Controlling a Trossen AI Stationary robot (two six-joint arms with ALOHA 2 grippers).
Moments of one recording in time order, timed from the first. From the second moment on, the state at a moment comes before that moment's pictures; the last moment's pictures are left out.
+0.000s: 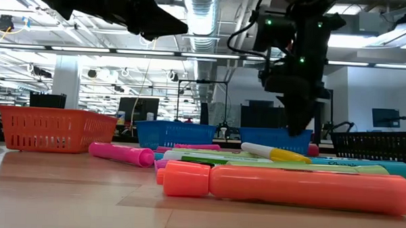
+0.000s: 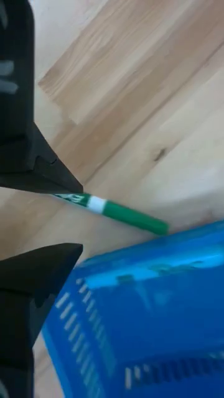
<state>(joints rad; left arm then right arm) -0.08 1.22 0.59 0.43 -0.13 0.25 -0.04 1.66 1.03 -0.83 0.18 0.64</state>
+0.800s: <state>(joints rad) -0.08 1.22 0.59 0.43 -0.13 0.19 -0.06 1.66 0.88 -0.64 0.08 0.71</state>
